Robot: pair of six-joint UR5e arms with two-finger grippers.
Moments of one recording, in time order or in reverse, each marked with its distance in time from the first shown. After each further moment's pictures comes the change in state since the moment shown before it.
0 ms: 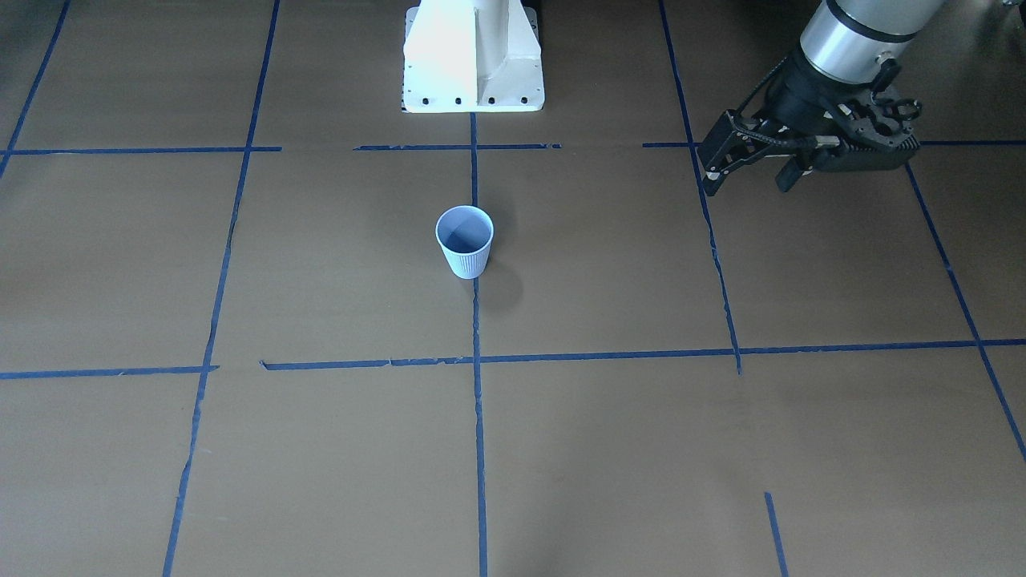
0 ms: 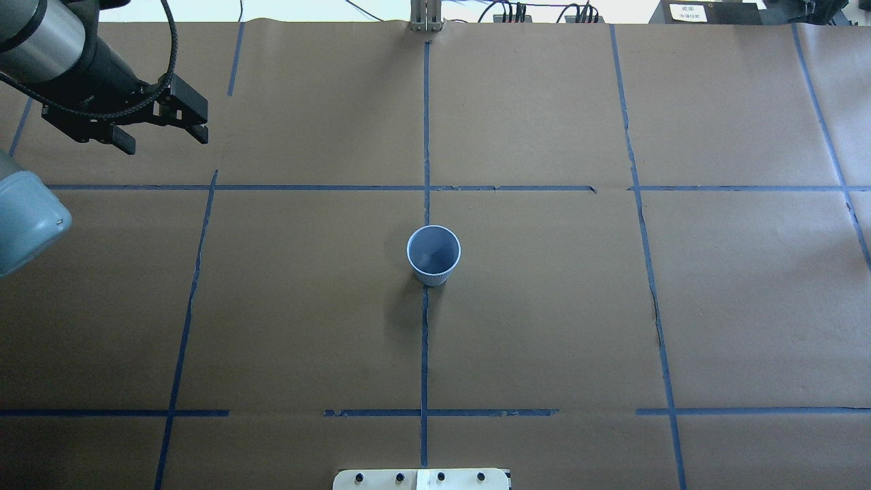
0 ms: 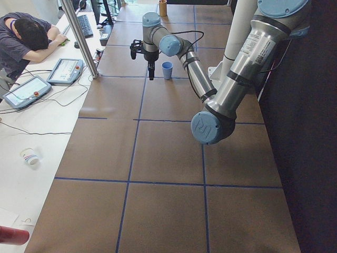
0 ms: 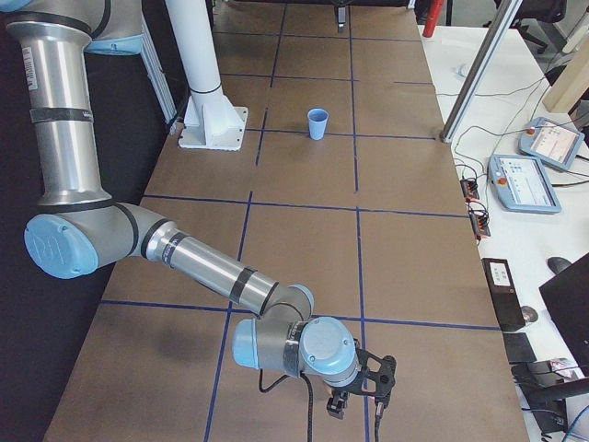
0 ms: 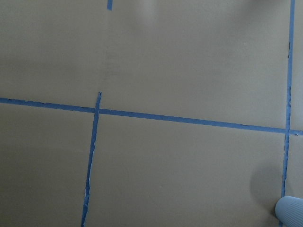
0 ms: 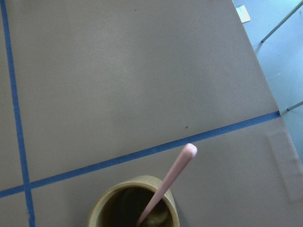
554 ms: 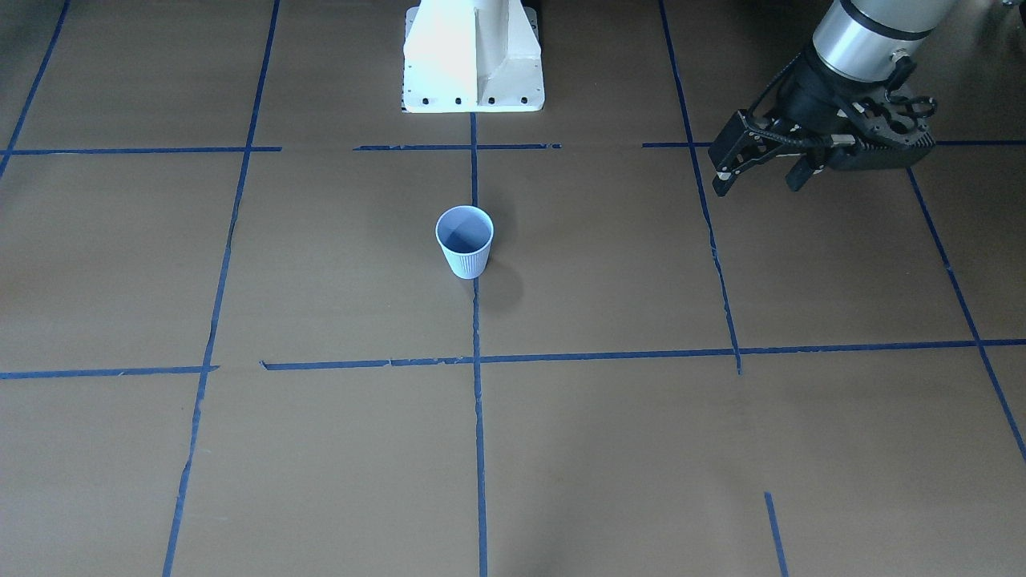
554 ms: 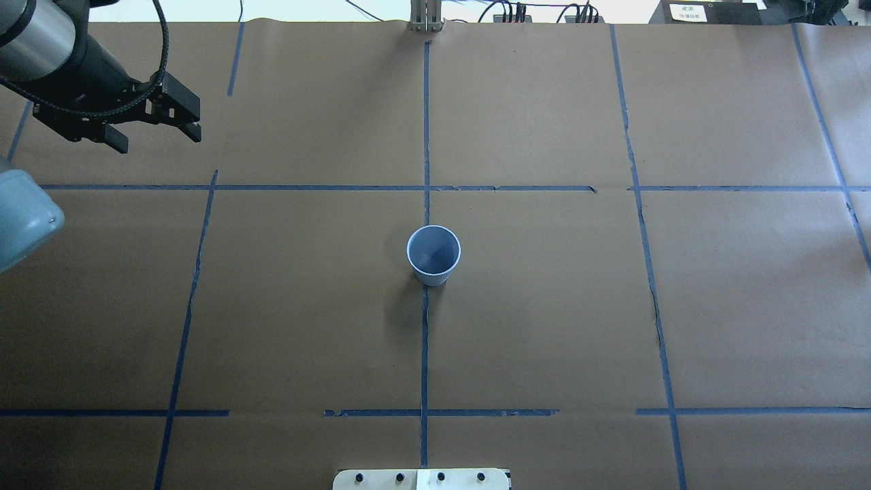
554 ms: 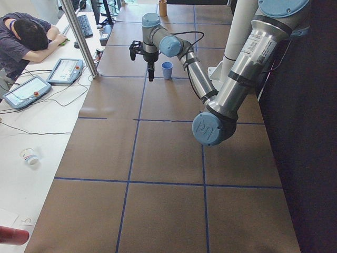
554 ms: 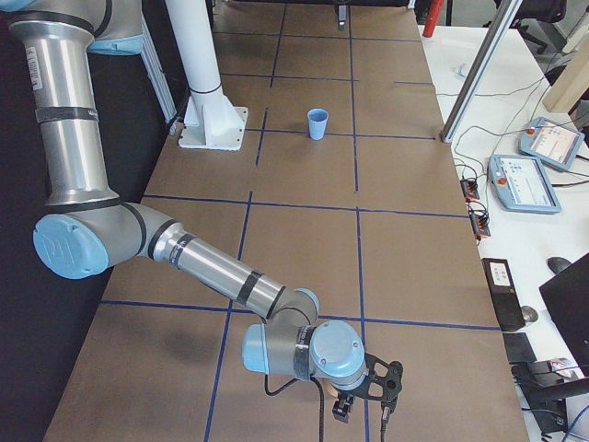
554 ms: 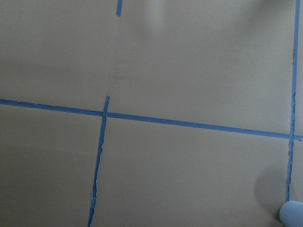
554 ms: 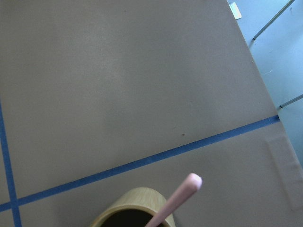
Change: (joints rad) left arm -0.007 0.012 -0.003 0.001 -0.001 0.000; right arm -0.035 0.039 -0.057 0.017 -0.034 0.045
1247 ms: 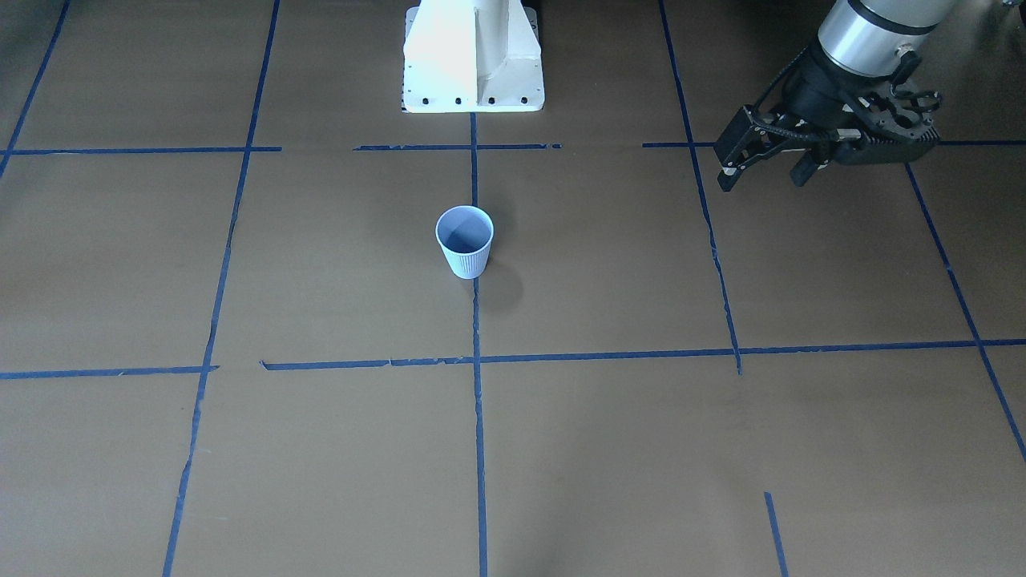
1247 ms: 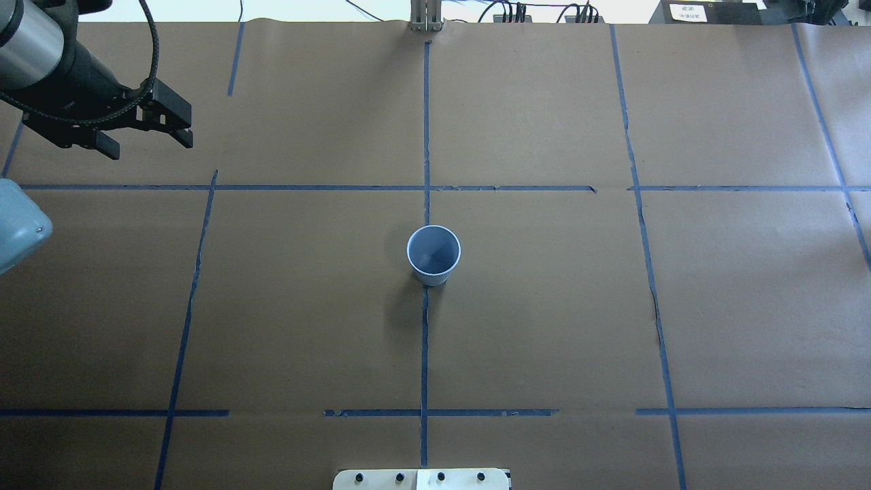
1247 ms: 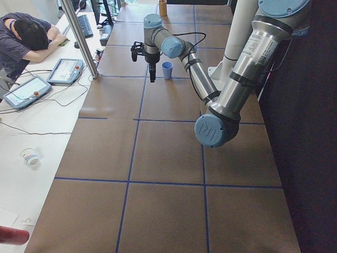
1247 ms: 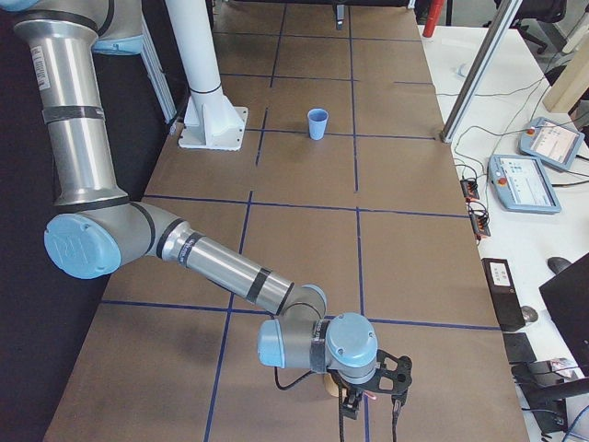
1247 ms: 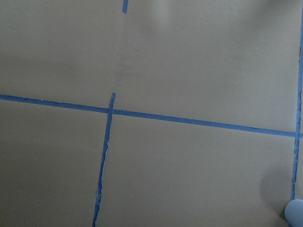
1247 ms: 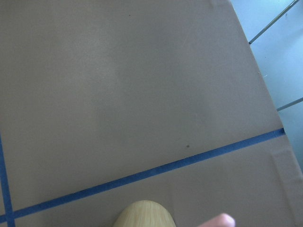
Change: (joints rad) left arm 0.001 0.026 -0.025 0.000 0.001 -0.001; right arm -0.029 0.045 -0.035 0.000 -0.039 0.007
